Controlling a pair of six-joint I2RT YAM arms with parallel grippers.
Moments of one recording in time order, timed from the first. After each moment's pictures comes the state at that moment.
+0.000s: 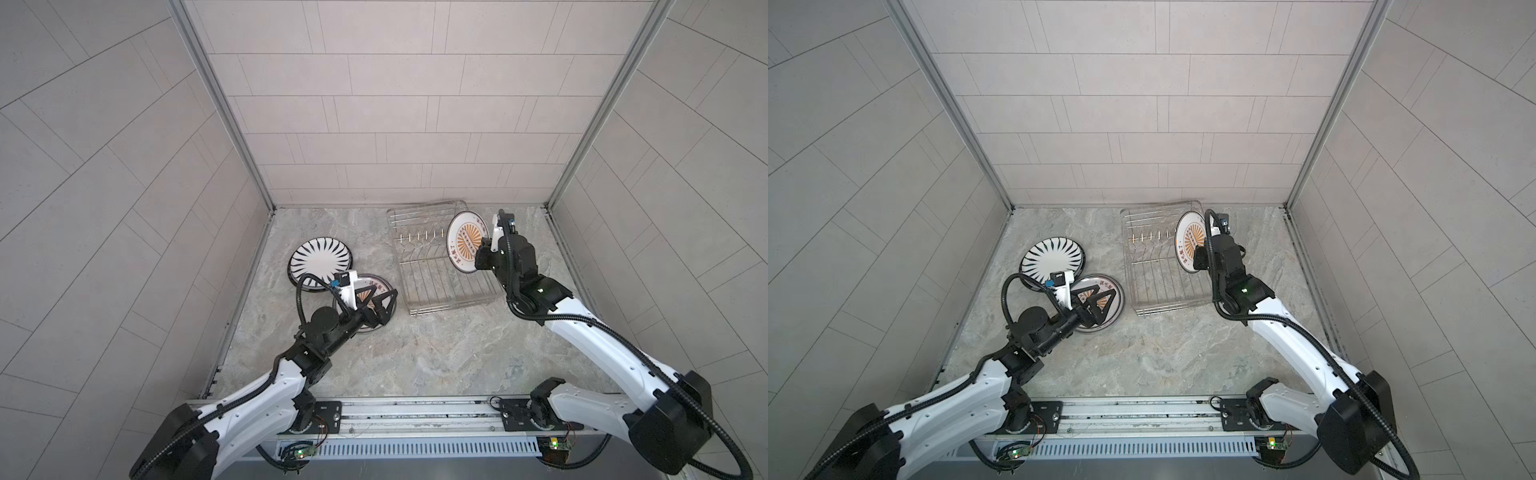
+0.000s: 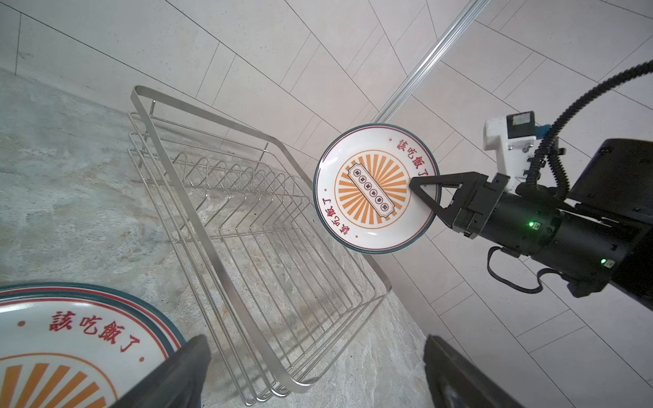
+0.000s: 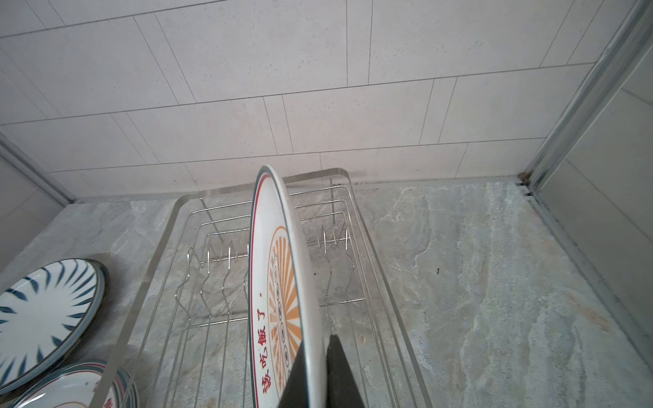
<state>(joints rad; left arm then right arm) -0.65 0.86 0.22 0.60 0.09 -0.66 0.42 1.11 0.90 -0.16 0.30 0.31</state>
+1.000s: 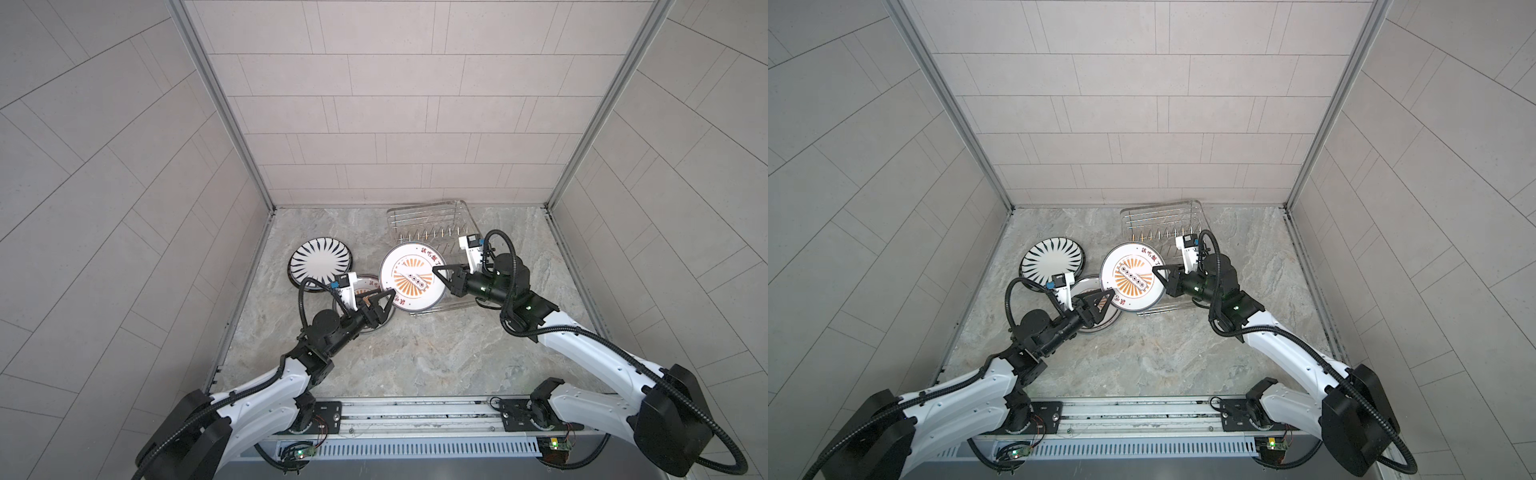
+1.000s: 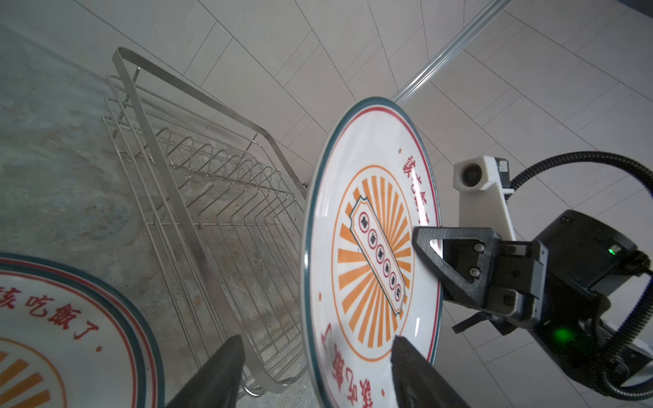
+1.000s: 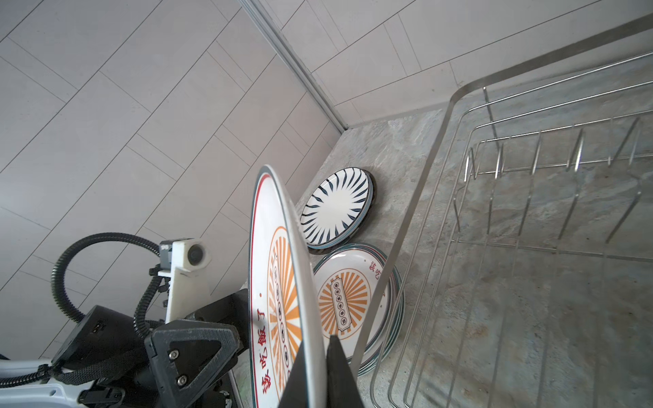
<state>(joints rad) -0.66 0.94 0.18 0.77 0.11 -0.80 0.52 1.12 0.70 0.22 -0.43 0.63</state>
